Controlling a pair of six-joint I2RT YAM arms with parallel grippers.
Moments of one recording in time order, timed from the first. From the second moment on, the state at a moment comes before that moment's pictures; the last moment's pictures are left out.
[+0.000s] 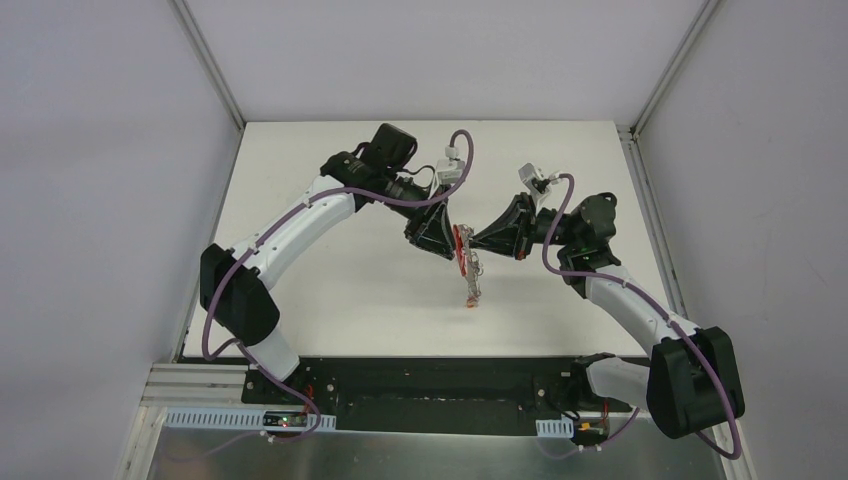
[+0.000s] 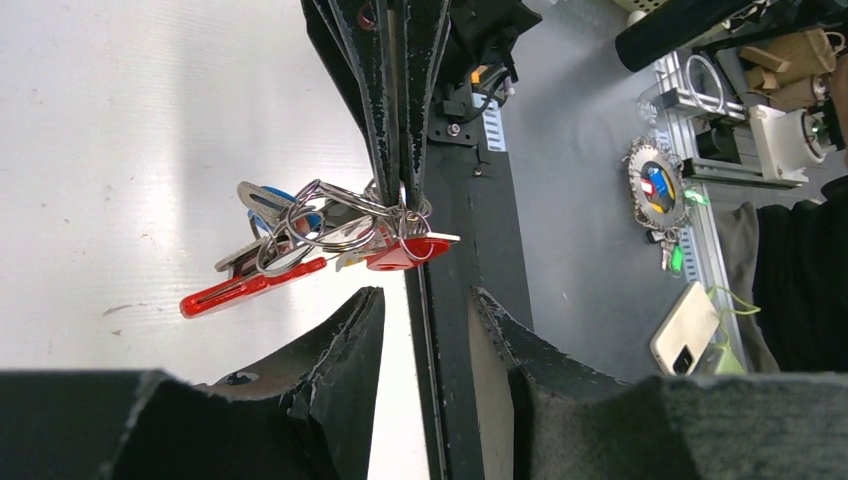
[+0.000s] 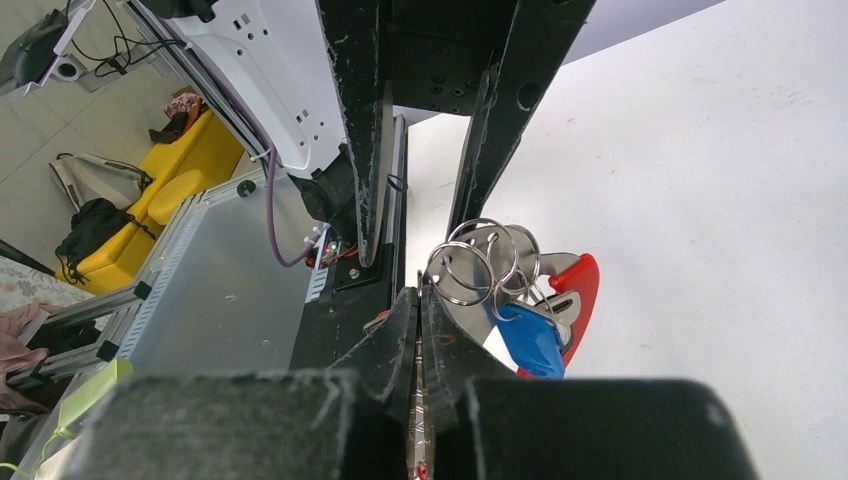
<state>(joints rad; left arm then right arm) -0.63 1.65 1.59 -0.82 1.11 0.29 0.32 1.18 0.64 0.78 -1.24 0.63</state>
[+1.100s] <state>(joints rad) -0.67 1.64 1.52 -0.59 1.04 0.12 0.32 1.19 0.64 0.73 -1.21 0.61</state>
